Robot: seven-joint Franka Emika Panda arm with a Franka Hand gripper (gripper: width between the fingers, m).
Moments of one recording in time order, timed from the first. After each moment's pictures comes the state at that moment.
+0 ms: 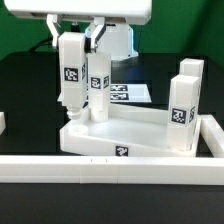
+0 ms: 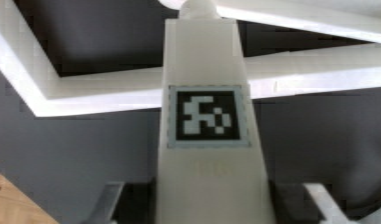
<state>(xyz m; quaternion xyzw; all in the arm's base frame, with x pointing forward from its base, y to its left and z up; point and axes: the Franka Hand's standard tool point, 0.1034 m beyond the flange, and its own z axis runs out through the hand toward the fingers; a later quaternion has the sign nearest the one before) 0.580 -0.078 0.157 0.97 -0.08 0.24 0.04</state>
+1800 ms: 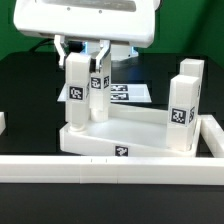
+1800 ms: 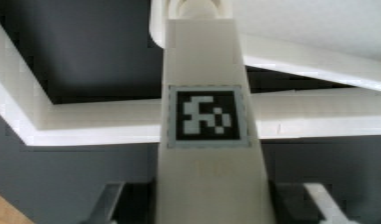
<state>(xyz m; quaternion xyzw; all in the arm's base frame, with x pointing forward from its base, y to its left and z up) 0.574 -0.072 0.126 0.97 -0.07 0.24 0.06</state>
